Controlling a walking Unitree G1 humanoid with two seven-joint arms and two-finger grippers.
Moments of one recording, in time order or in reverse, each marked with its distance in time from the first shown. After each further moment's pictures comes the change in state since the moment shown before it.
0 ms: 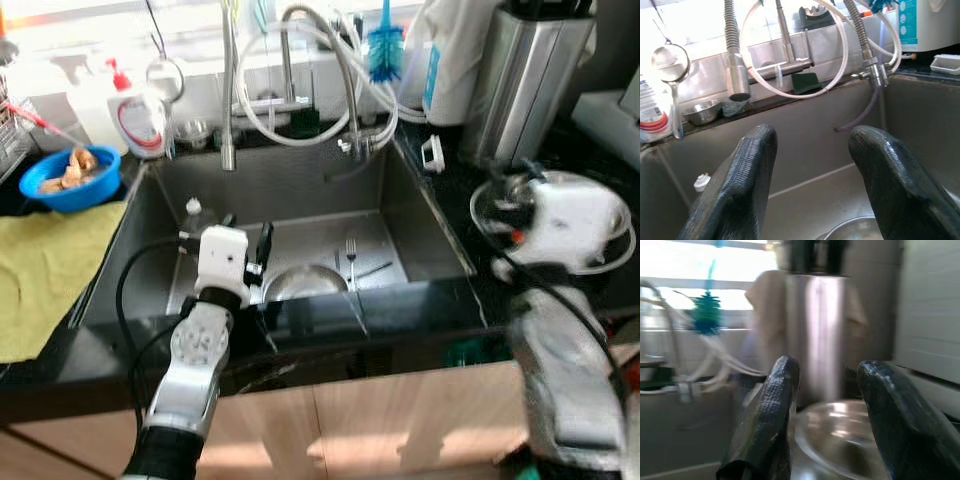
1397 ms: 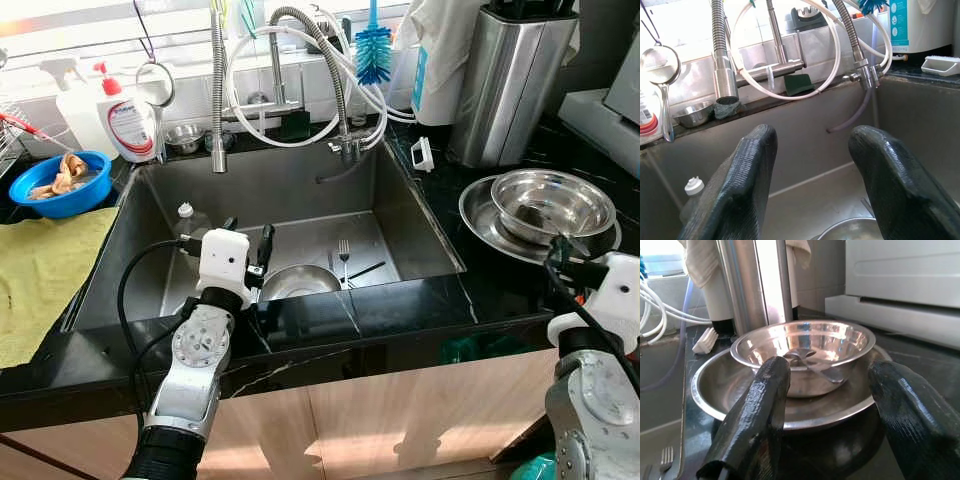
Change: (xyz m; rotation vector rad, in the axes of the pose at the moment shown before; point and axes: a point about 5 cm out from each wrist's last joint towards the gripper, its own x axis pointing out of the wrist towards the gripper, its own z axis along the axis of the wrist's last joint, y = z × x) left arm 0.000 -0.002 0.000 -0.005 0.004 -0.004; right arm -0.032 -0.018 -0.034 0.052 0.232 -0.166
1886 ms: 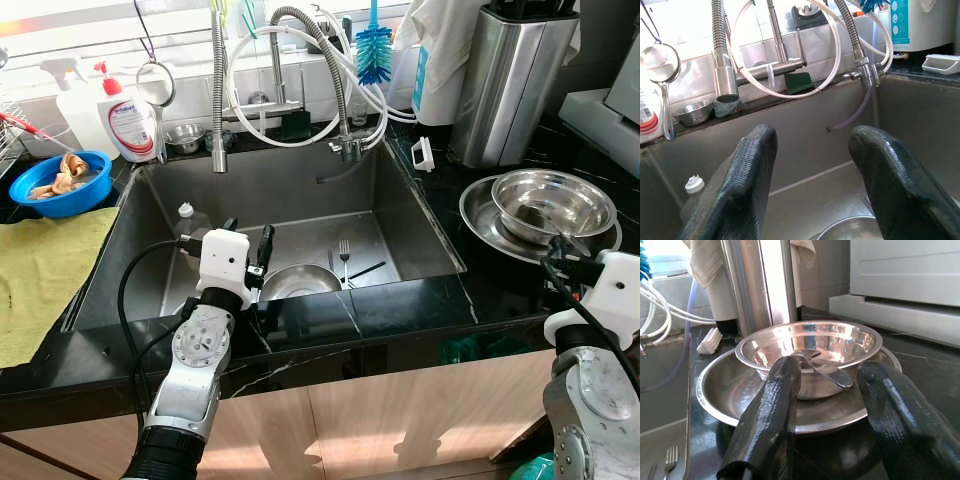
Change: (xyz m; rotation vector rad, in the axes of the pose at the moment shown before) left arm 0.000 0.000 -0.001 0.000 0.006 0.000; right arm 0.003 0.003 0.002 0.007 -0.002 0.018
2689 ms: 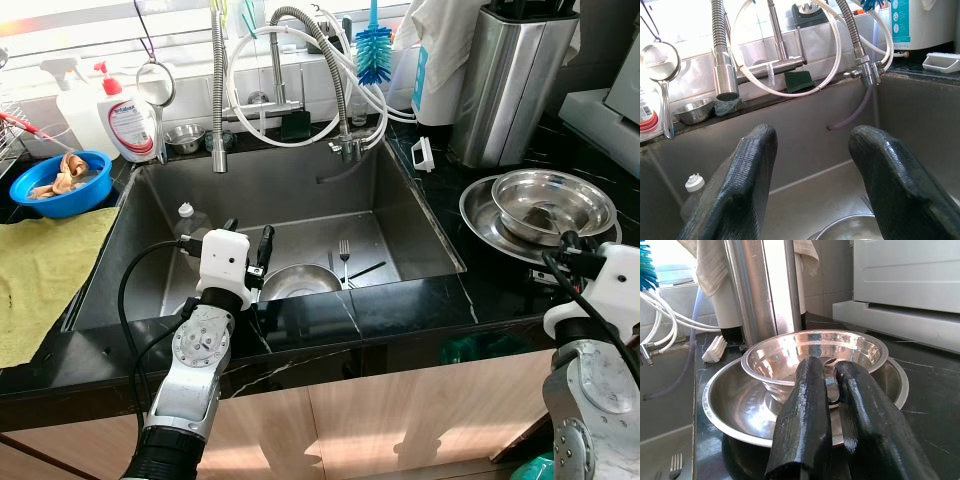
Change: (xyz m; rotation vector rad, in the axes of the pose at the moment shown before) left arm 0.000 0.000 -0.001 0.000 0.006 0.000; right arm 0.004 0.002 0.005 0.010 -0.018 0.008
